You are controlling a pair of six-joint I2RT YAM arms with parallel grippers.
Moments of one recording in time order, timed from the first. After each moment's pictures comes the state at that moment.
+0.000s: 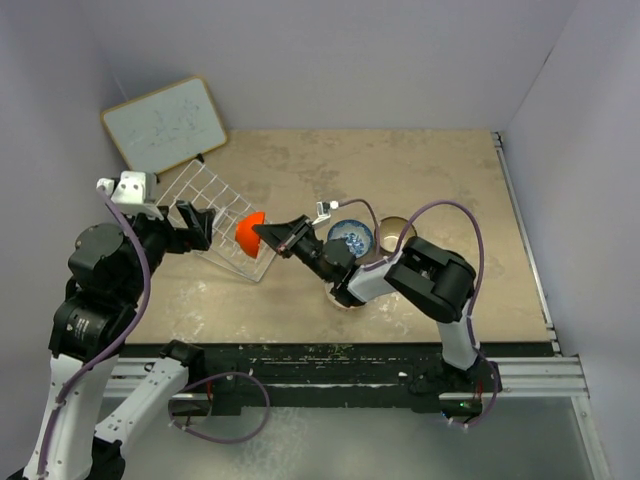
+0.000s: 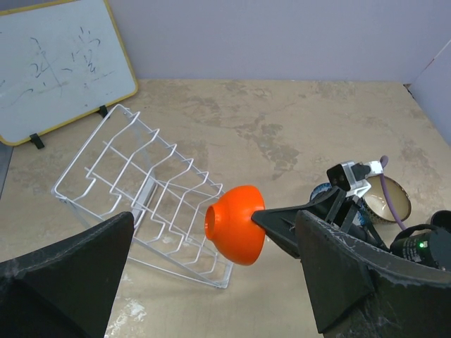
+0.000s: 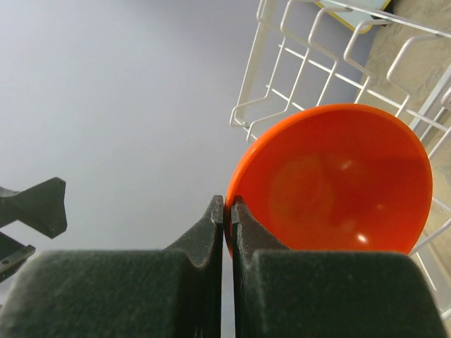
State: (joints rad) left arm -0.31 0.65 1.20 -0.68 -0.11 -0.20; right arm 0.97 1.98 0.88 1.33 0.13 1.32
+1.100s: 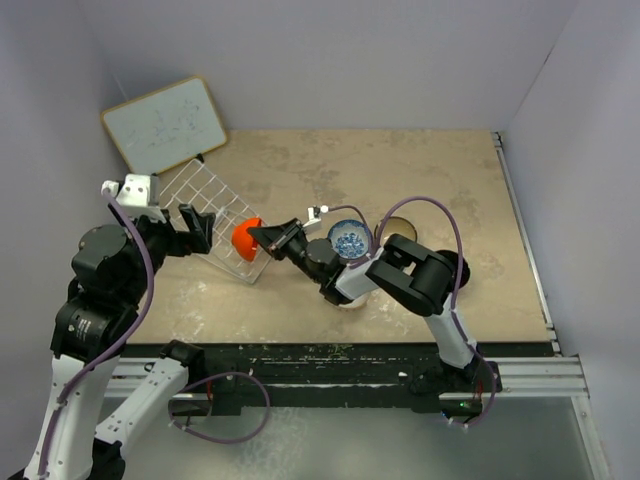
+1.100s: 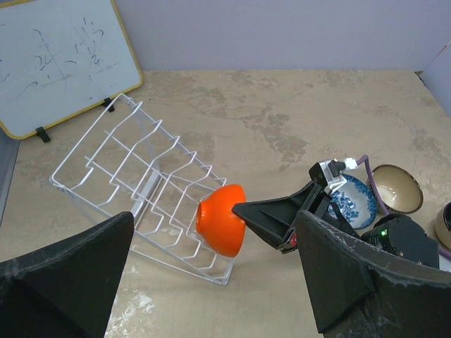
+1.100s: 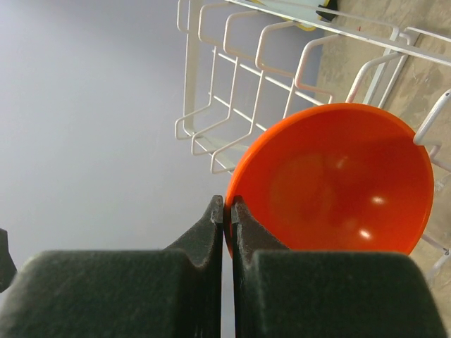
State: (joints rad) left arm -0.31 0.64 1.18 -0.70 -0.11 -0.17; right arm 0.98 2.13 0.99 1.26 0.20 1.41
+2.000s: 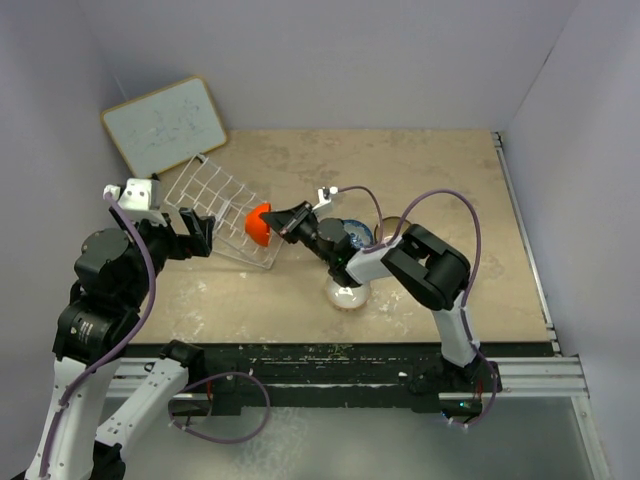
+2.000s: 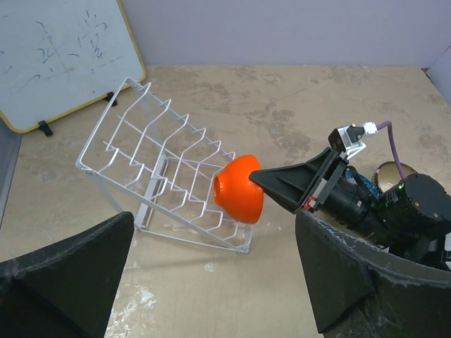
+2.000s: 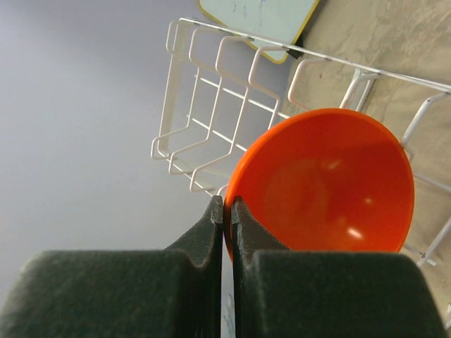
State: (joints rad) left arm -0.31 0.61 1.15 -0.70 -0.12 -0.17; right arm 0.85 2.08 1.01 1.13 0.09 1.30
